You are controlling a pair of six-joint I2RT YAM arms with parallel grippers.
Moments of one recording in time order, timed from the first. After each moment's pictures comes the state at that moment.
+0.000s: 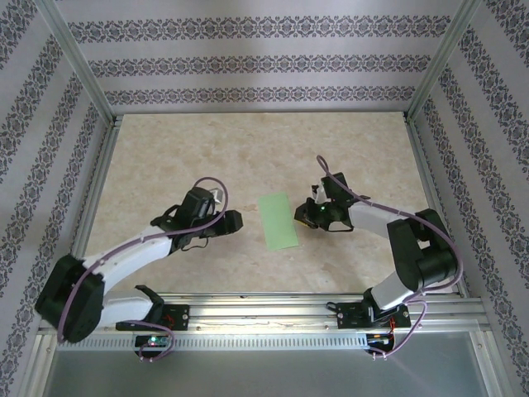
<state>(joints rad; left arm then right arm) -0.53 1.26 0.64 -0.20 0.26 -0.74 0.32 1.57 0.71 -0.17 -0.60 0.75</state>
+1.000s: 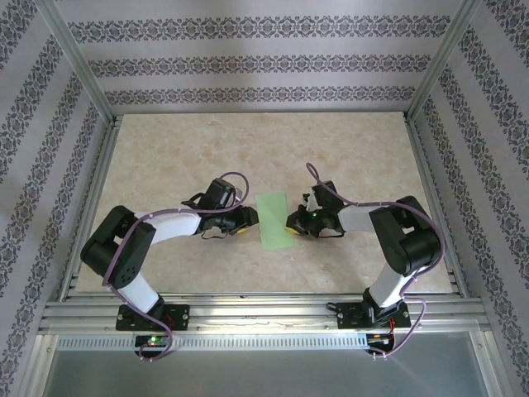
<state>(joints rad) -0.54 1.65 0.79 -0.05 0.45 -0.89 0.40 1.70 0.66 0.04 -0.63 0.87</state>
